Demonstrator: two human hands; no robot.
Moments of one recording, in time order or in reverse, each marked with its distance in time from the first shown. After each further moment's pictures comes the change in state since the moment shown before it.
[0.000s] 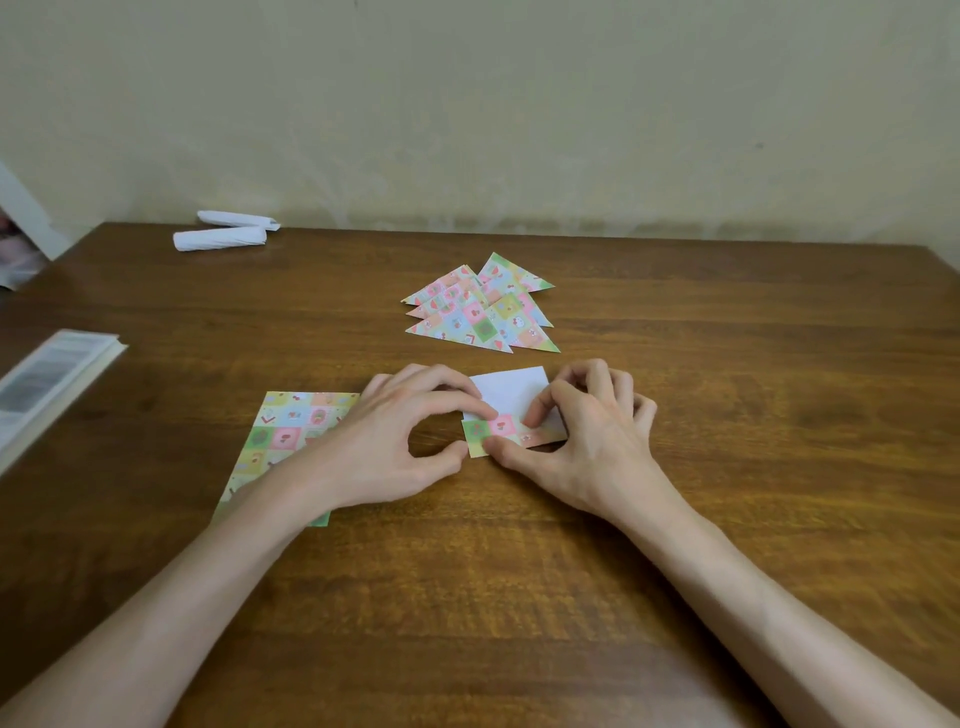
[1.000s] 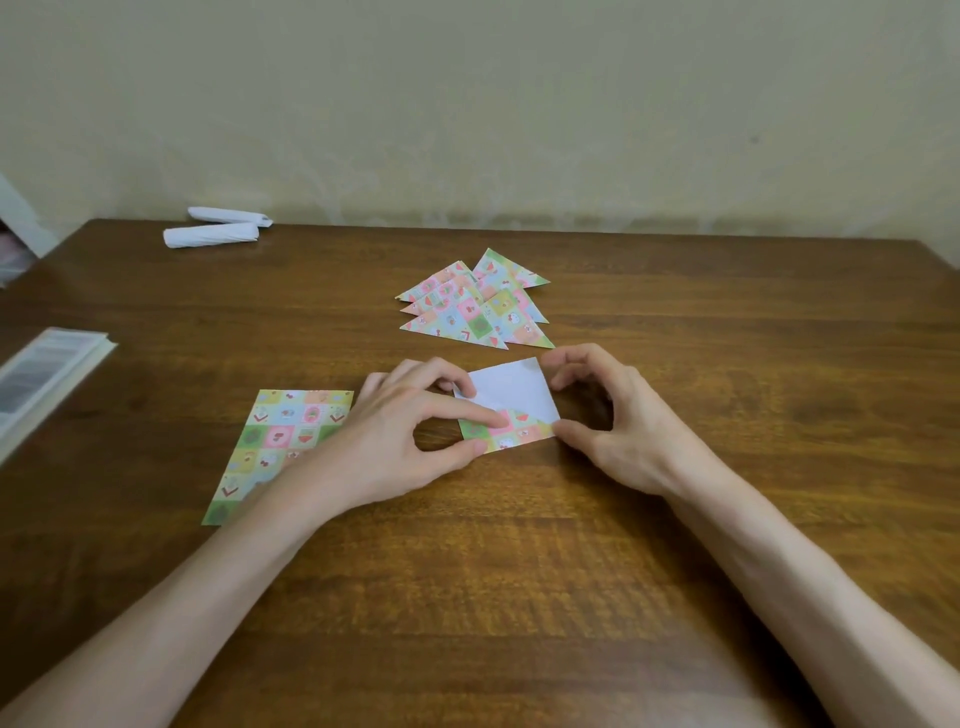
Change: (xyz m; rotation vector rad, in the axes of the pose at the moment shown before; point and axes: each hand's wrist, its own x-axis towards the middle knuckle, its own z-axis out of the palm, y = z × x) left_hand 0.006 0.006 0.006 -0.017 -0.009 -0.074; right_hand 0.011 0.036 -0.029 0.340 -0.170 -0.060
